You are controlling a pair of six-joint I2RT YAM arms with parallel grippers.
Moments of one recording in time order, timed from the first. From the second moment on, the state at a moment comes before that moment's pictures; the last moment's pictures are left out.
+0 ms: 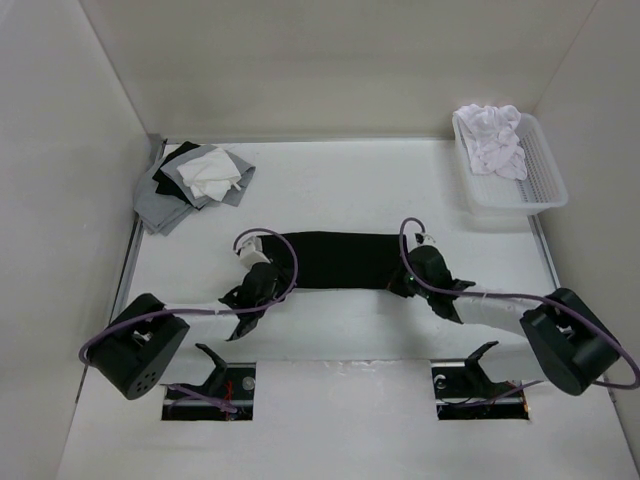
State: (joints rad) left arm -0.68 1.30 0.24 0.56 -0.31 -1.02; right arm 0.59 1.28 0.38 0.26 -0.01 0.89
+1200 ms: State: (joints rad) left arm -0.79 1.48 0.37 0.60 -0.25 -1.03; right arm 0.30 1.00 0.30 0.12 0.05 0.88
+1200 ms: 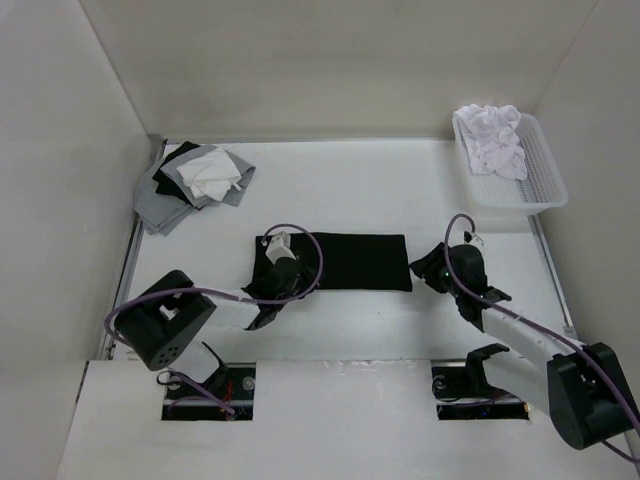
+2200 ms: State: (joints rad) left arm -0.63 1.34 0.26 0.64 -0.21 -1.04; right arm 0.36 1.46 0.32 0.55 -0.19 1.01
